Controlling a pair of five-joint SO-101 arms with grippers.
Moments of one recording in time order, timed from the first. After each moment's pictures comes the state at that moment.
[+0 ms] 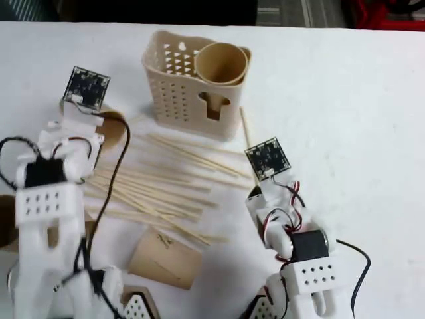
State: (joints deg) left arm -14.8 -40.6 40.0 55.7 -26.4; right arm -13.4 -71.8 73.4 56.0 17.1
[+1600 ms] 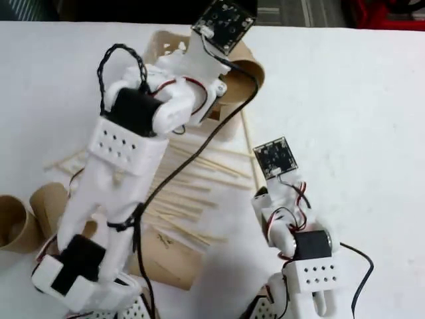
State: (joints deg) left arm 22.9 -2.9 -25.1 77.8 -14.5; right arm -10.1 -71.8 74.2 56.0 17.1
